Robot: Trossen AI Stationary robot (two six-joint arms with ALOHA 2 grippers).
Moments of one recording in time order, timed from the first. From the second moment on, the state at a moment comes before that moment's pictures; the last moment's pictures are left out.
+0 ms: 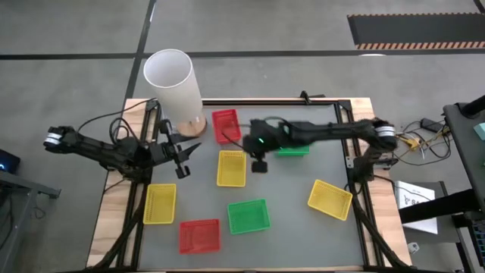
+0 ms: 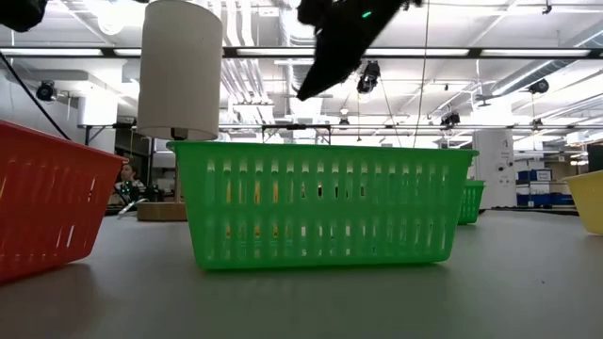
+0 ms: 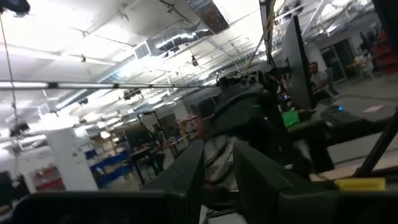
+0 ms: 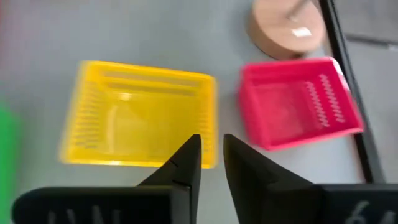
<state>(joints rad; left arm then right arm) -0.21 0.73 0.43 0.73 -0.42 0.56 -0.07 1.72 1.43 -0.52 0.07 -0.19</state>
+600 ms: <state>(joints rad) -0.23 1.15 0.54 0.65 -0.41 -0.08 0.16 1.24 0.75 0.08 0.07 -0.18</state>
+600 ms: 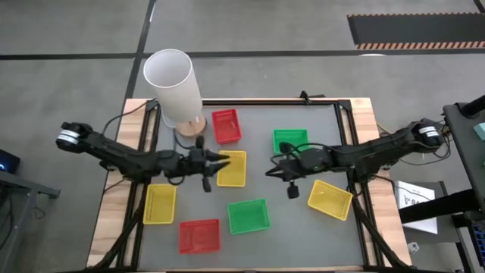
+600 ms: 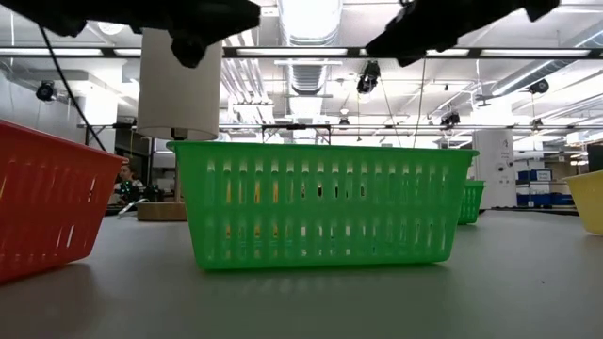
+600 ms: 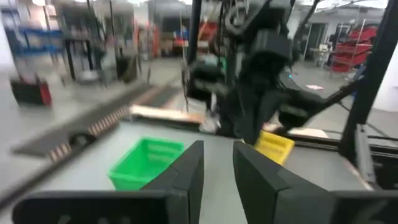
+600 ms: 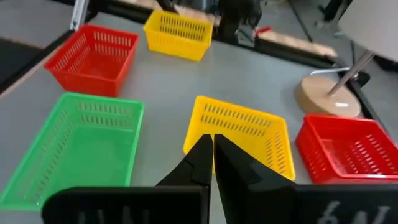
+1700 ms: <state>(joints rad) -0.18 1.62 1.19 -0.66 -0.10 -0.23 0.16 0.93 0.65 -0.02 -0.09 -0.24</state>
